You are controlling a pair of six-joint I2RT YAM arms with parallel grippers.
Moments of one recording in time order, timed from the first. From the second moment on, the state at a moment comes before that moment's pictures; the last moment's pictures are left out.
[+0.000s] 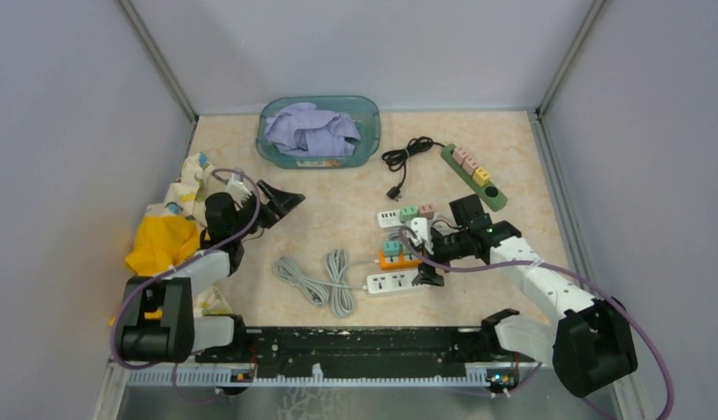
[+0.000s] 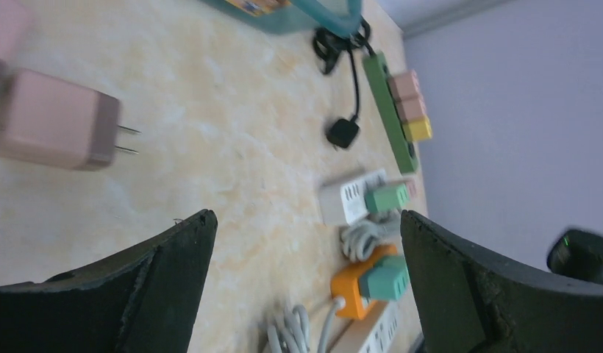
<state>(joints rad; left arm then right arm) -0.05 1.27 0.43 0.56 0.47 -0.85 0.39 1.10 0.65 -0.63 -0.84 -0.94</state>
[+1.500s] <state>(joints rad) -0.86 1.56 0.70 0.47 0.36 0.00 0.25 1.06 0.72 -0.68 -0.88 -0.94</state>
